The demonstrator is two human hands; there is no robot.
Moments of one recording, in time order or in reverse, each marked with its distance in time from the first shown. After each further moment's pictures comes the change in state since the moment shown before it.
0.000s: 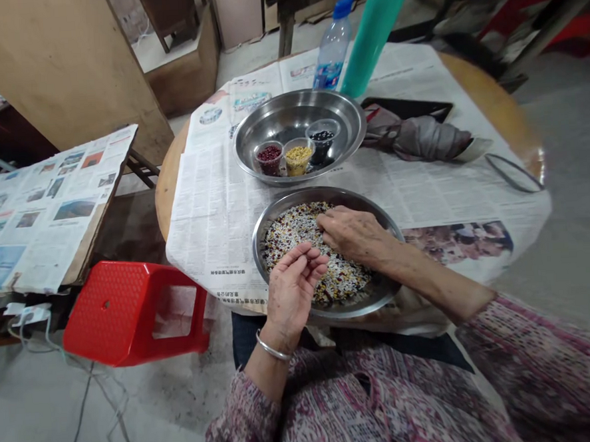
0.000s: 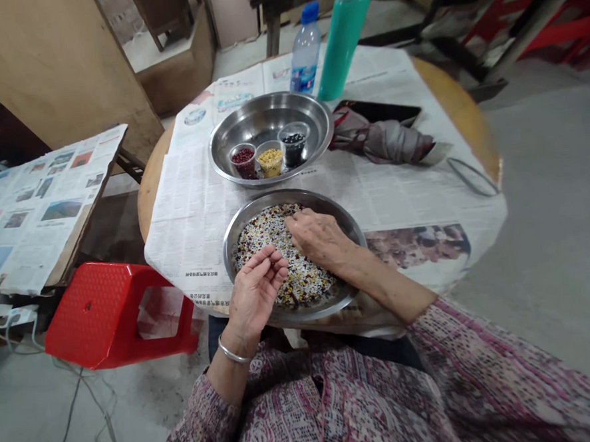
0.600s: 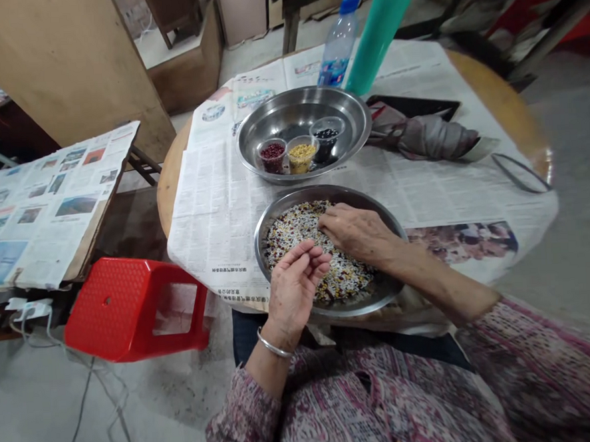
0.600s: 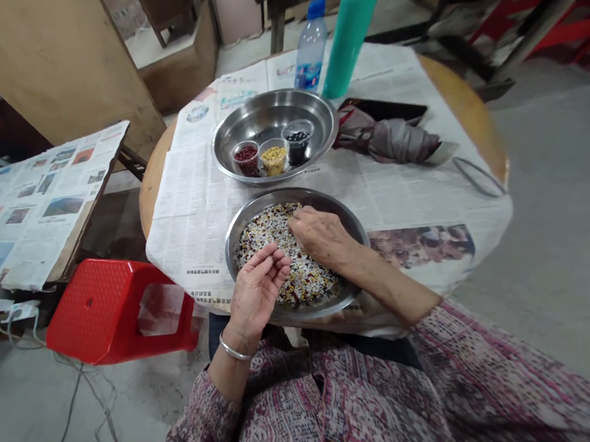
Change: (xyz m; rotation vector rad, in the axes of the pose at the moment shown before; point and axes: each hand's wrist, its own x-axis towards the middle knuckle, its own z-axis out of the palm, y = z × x) left_hand -0.001 0.000 0.001 0.021 0.015 -0.001; right_hand 0.001 0.002 0.001 -0.035 -0.004 -0.037
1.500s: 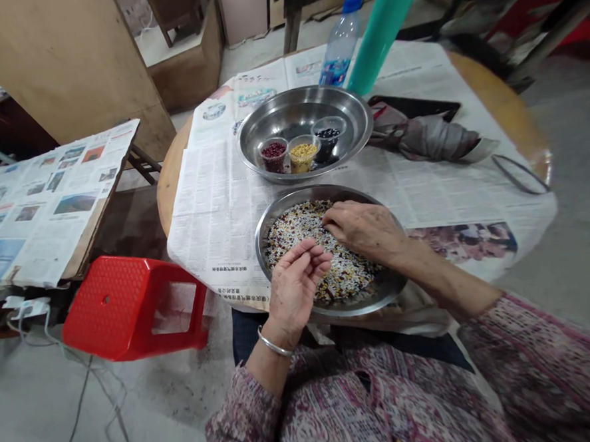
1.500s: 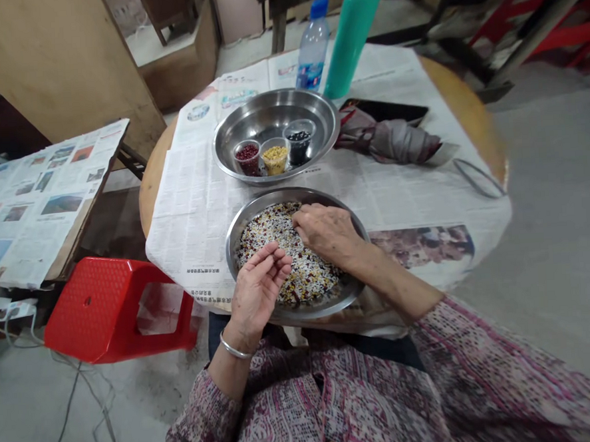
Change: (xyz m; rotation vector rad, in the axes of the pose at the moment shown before) left_hand 0.001 -0.001 -0.002 0.008 -0.006 0.003; right_hand -0.001 0.005 -0.004 0.036 0.036 0.121
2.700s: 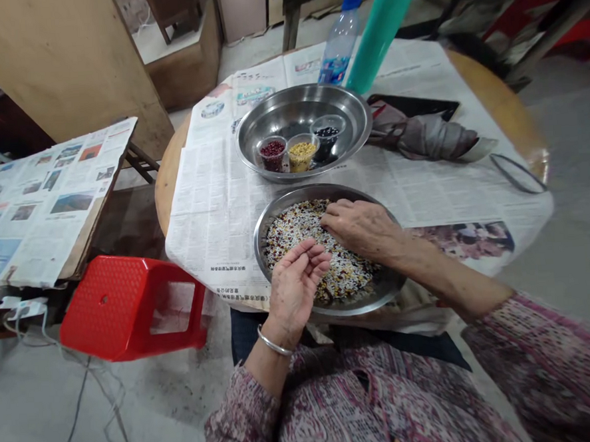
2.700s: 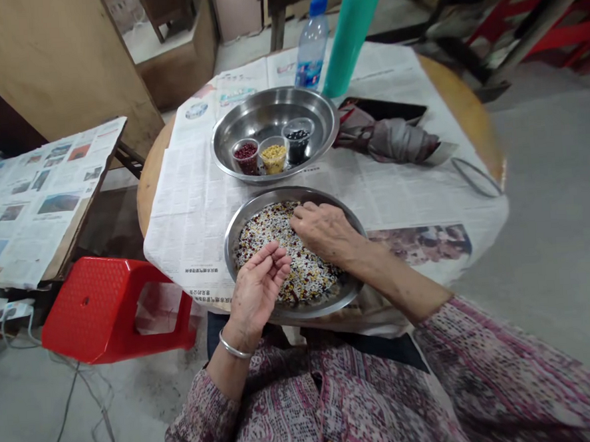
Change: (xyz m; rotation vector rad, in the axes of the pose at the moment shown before) left_hand 0.001 0.000 0.003 0.002 0.034 -0.037; right_hand 0.000 0.001 -0.005 -0.140 -0.030 -0.241
